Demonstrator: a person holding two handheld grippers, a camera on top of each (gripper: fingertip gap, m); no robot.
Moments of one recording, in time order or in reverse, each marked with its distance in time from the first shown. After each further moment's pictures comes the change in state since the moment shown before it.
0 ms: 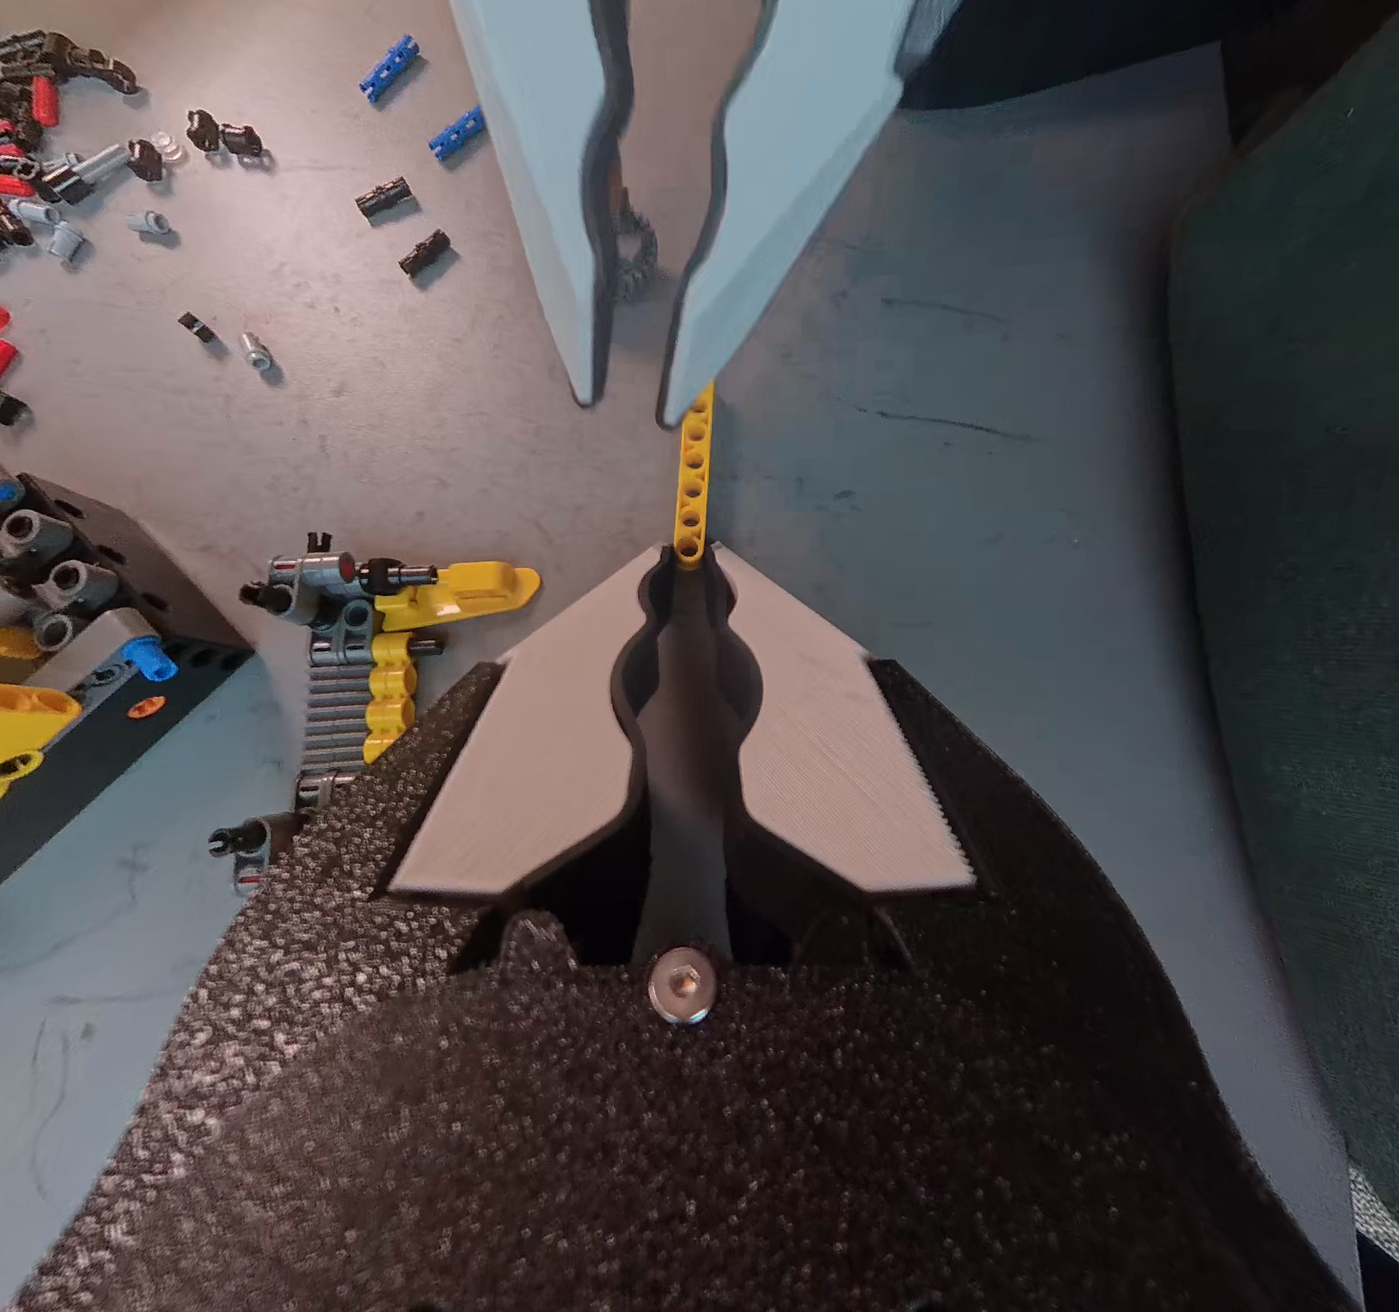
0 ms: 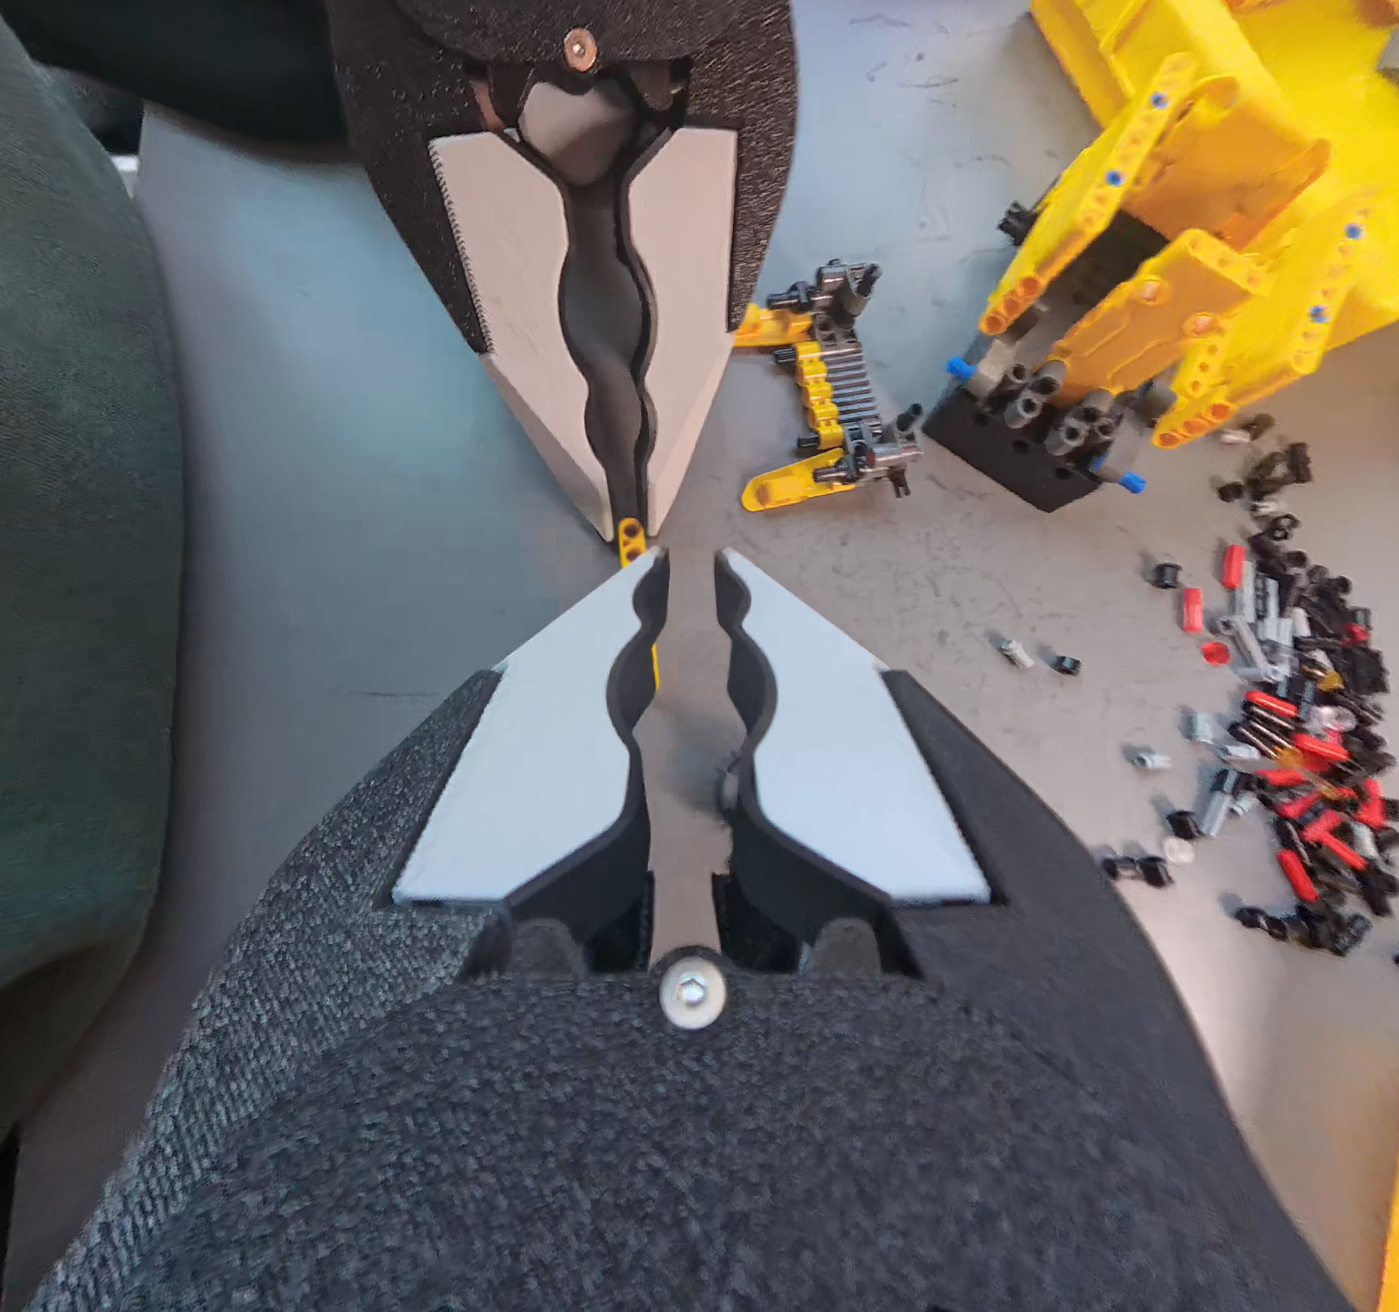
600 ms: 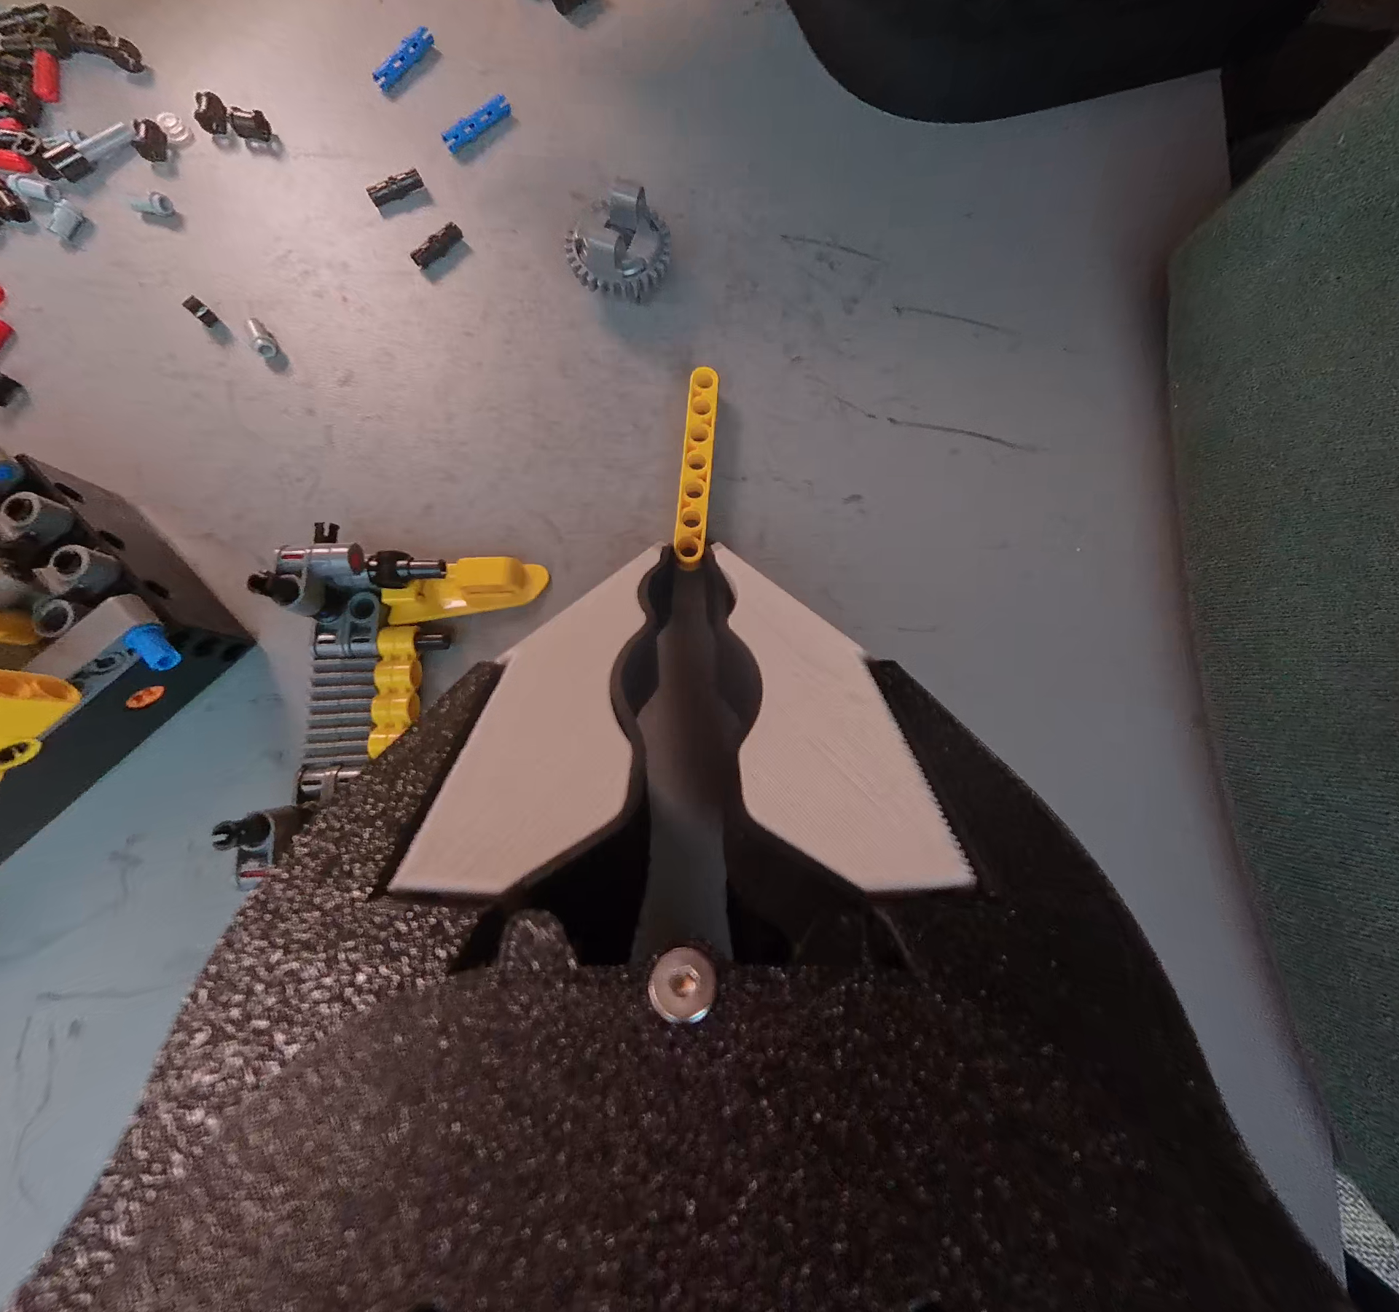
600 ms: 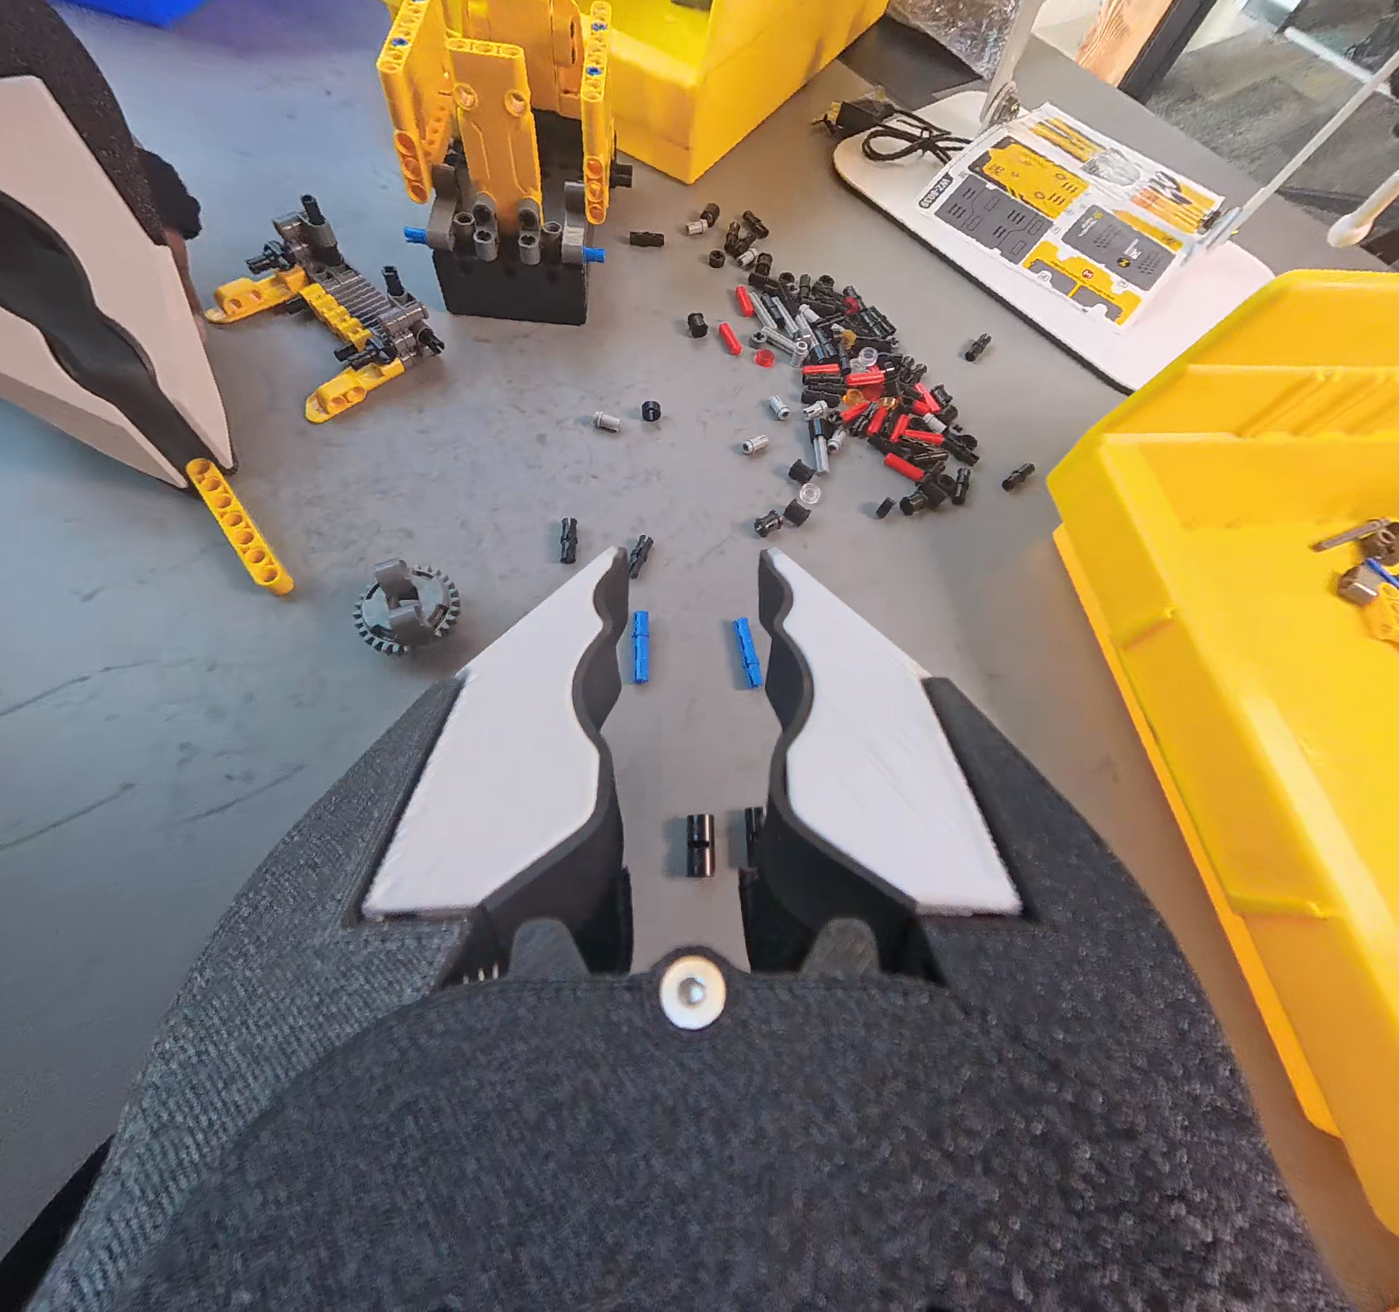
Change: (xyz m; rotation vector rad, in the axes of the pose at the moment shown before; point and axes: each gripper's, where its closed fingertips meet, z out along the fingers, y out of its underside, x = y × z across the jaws) left arm -0.003 0.000 0.000 0.004 0.009 -0.031; right arm 0.094 0.077 -0.074 0.165 0.453 0.361
